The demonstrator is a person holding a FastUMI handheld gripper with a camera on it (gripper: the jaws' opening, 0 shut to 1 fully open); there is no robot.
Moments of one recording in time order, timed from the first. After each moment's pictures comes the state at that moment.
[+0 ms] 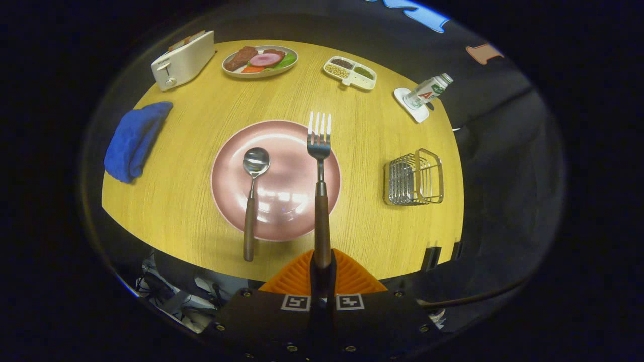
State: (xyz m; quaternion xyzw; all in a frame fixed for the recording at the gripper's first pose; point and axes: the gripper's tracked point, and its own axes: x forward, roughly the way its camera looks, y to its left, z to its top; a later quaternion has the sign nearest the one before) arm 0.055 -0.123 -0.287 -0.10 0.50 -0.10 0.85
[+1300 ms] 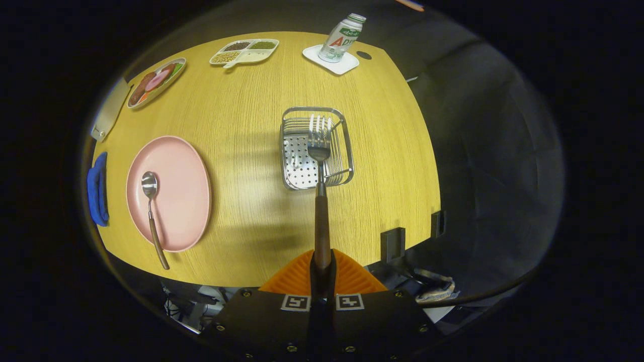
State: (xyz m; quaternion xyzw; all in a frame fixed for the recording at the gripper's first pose) arm 0.054 -0.283 -0.305 0.00 0.56 -0.17 0.81
